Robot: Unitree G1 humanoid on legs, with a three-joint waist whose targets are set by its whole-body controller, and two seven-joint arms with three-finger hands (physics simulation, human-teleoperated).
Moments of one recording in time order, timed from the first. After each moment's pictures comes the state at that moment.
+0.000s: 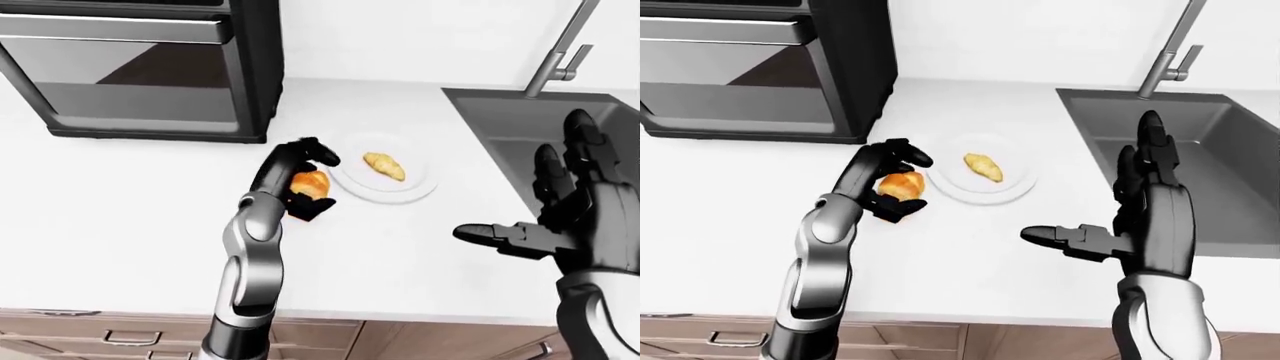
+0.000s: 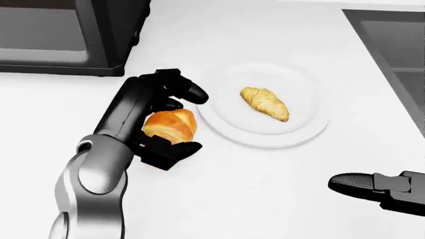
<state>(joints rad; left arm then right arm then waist) -0.50 -0.04 -0.14 -0.23 0.71 0.62 -0.38 -0.12 -0.17 -0.37 -1.02 0.07 0.97 -0.01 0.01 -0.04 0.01</state>
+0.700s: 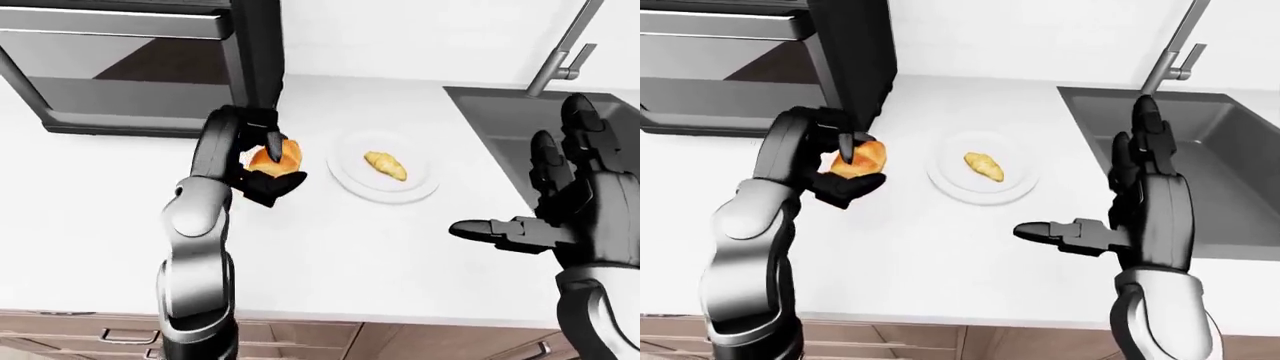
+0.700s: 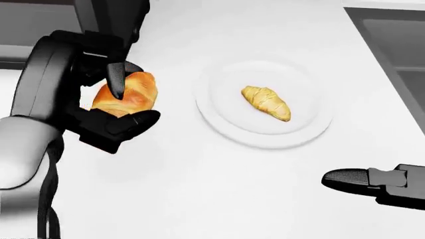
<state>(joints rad) -0.56 0.05 0.03 -0.52 0.45 0.85 -0.33 -0.12 -0.32 -0.34 -1.02 0.32 0.94 -0.21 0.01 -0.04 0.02</state>
